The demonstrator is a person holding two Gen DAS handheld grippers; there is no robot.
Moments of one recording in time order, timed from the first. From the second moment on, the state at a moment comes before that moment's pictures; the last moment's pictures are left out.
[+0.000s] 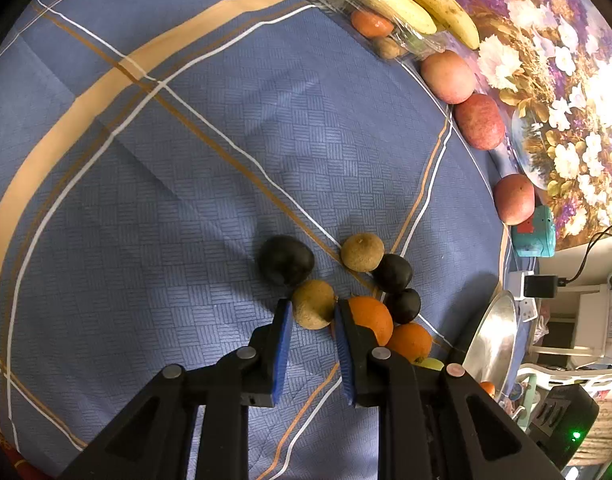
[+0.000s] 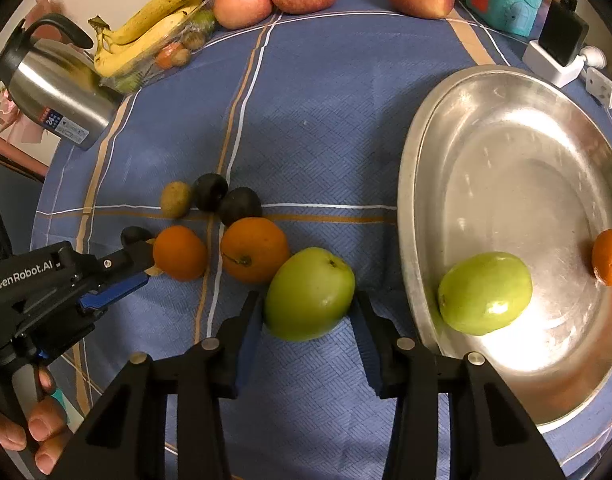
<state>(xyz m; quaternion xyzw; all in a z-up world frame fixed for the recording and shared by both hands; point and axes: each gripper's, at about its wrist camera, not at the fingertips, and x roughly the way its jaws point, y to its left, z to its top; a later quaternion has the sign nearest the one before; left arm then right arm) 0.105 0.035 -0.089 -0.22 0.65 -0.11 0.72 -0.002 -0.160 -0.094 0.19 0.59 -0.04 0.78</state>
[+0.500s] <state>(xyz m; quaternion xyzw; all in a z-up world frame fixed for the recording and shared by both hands) 0.105 0.039 -0.088 -0.23 0.65 -0.11 0.72 -0.006 -0.165 -0.090 0.21 0.58 -0.04 0.79</state>
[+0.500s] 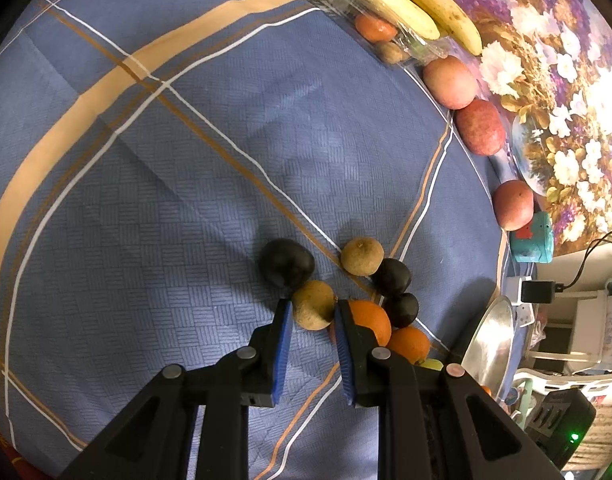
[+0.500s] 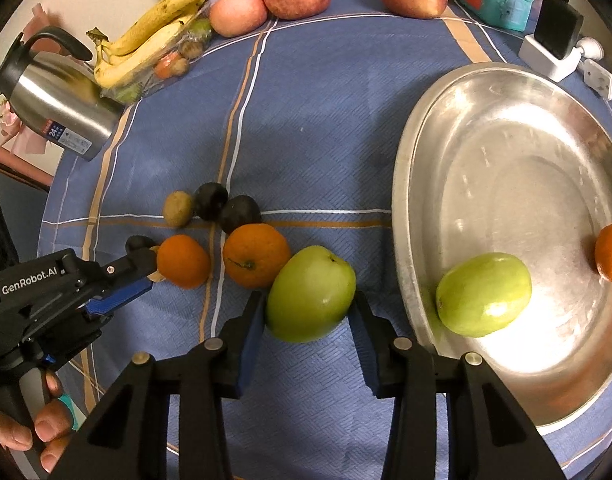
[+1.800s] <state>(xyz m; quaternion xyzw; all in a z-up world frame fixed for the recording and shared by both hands) 0.085 0.010 -0.023 -0.20 0.58 -0.18 0.77 -0.034 -0.205 -0.023 0.24 0.48 -0.07 0.84</state>
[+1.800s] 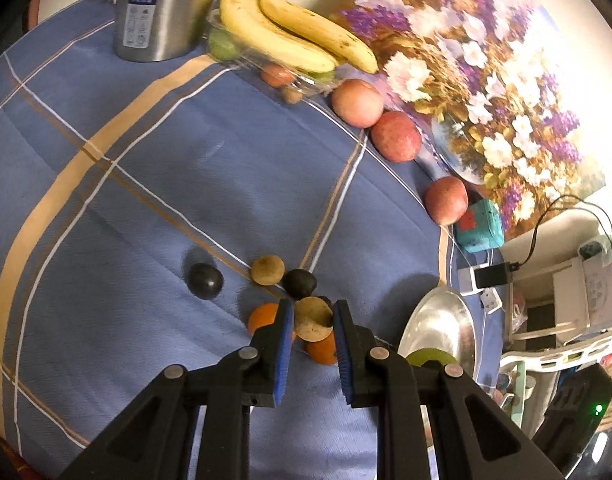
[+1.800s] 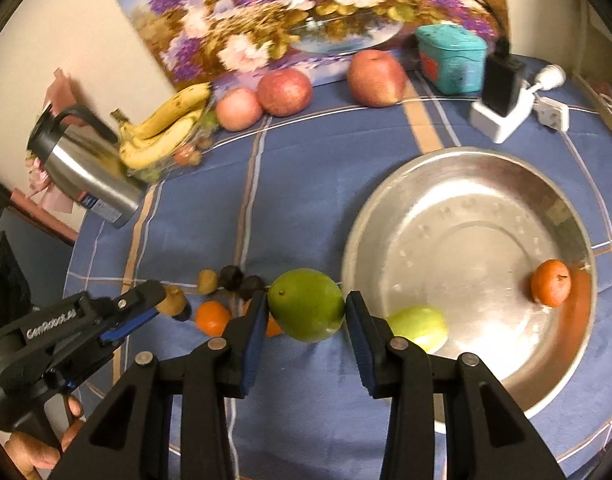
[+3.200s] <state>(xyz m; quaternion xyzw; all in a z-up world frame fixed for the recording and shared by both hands) 0.038 -0.148 -0.029 -0.01 0.53 -0.36 0.77 -0.079 -0.318 -0.055 0.27 0.49 -0.25 0.79</state>
